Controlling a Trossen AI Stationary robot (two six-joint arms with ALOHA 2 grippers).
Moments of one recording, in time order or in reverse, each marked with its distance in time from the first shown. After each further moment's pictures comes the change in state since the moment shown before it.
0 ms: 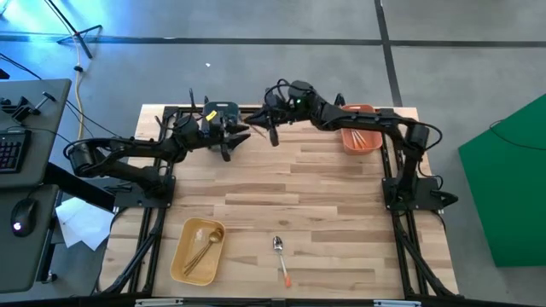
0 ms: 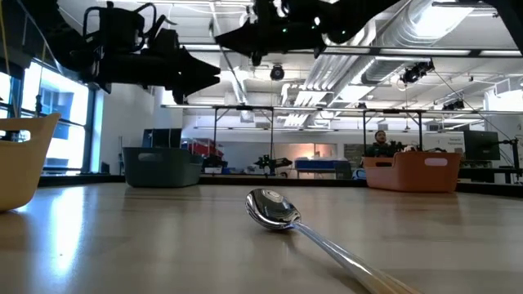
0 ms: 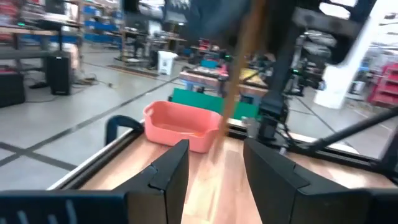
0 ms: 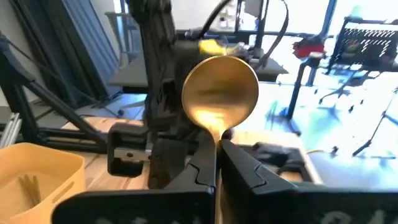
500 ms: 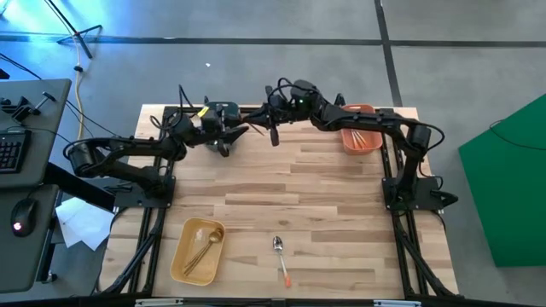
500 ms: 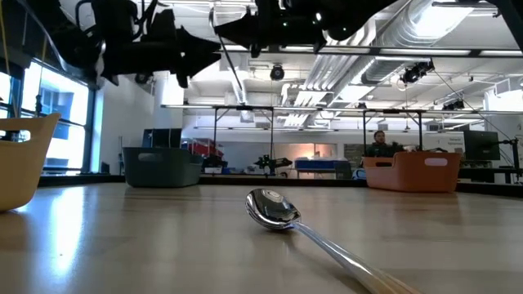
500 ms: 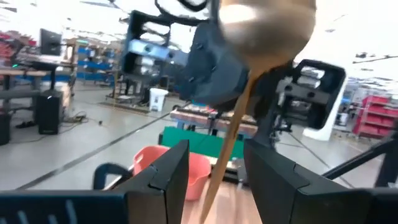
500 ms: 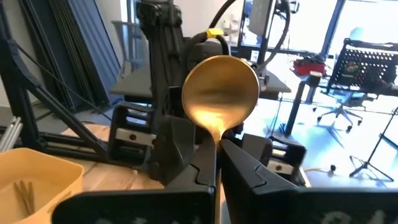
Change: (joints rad) left arm -0.003 0.000 0.033 0.152 0.018 -0.064; right arm 0.012 -0.014 0.000 0.045 -0.001 -0.033
